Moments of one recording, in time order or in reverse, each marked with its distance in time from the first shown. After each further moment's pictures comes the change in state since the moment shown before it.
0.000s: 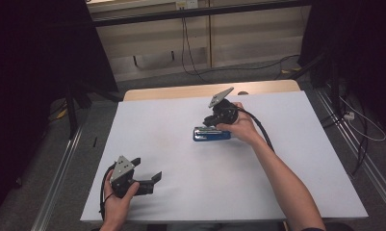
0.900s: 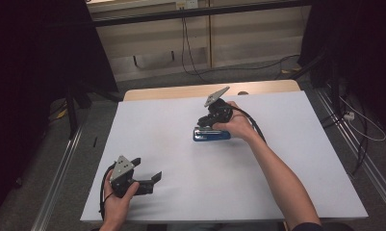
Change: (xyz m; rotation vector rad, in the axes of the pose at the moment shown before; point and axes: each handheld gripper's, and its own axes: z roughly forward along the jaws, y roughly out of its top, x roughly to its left) left arm 0.000 0.000 0.000 -0.002 -0.004 -0.006; right arm -0.003 0.006 0.013 -0.045 0.080 0.009
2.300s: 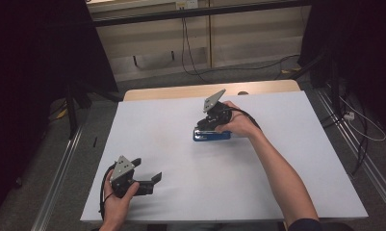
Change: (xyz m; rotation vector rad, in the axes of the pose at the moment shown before) left arm 0.000 -0.001 0.000 0.012 -0.007 0.007; right arm -0.002 -0.002 0.007 0.032 0.081 -0.192
